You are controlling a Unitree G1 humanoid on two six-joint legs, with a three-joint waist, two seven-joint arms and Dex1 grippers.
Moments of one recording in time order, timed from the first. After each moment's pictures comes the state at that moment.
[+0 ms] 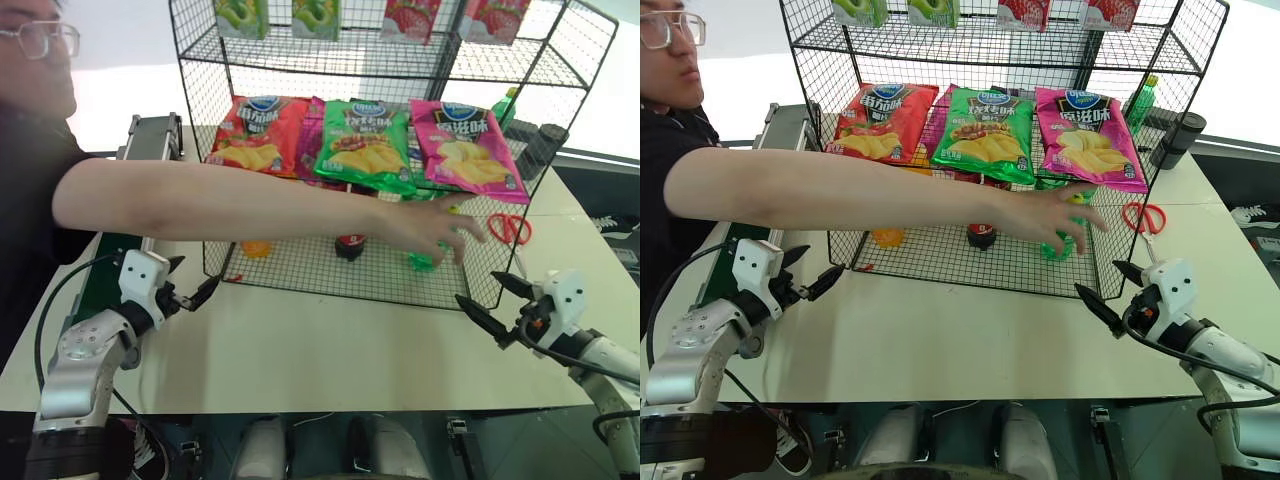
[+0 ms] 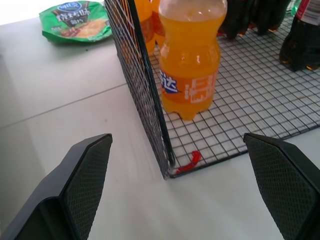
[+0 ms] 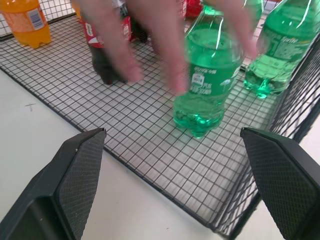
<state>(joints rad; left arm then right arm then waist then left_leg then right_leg) 0.00 0.56 0.25 -0.09 -0.34 0.27 -0.64 0.21 -0.64 -0.37 -0.26 0.47 0.30 0.74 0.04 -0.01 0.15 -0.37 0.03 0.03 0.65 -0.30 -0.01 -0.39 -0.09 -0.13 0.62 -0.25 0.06</state>
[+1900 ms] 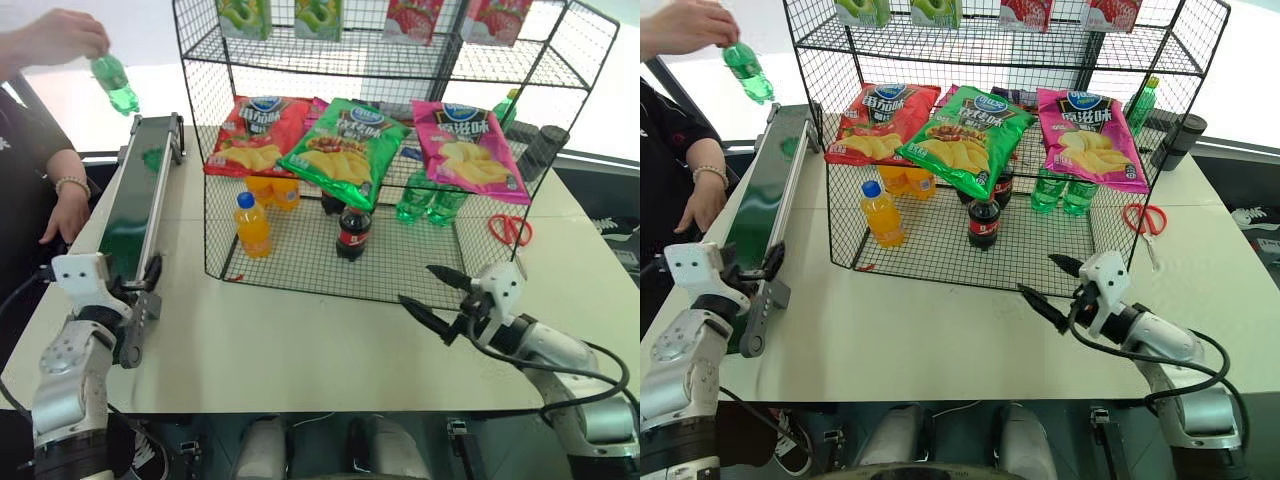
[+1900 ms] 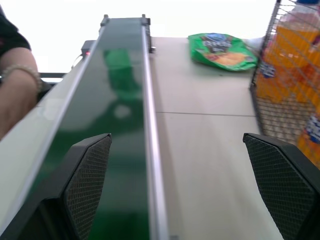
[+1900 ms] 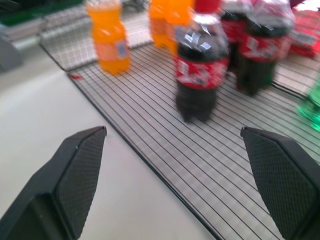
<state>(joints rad) -0.04 0.40 0.48 -0.04 -0.38 0.24 -0.27 0.10 -0.54 -0.14 -0.38 0.45 0.32 0.72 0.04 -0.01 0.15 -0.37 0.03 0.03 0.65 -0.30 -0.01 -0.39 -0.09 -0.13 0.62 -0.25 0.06</state>
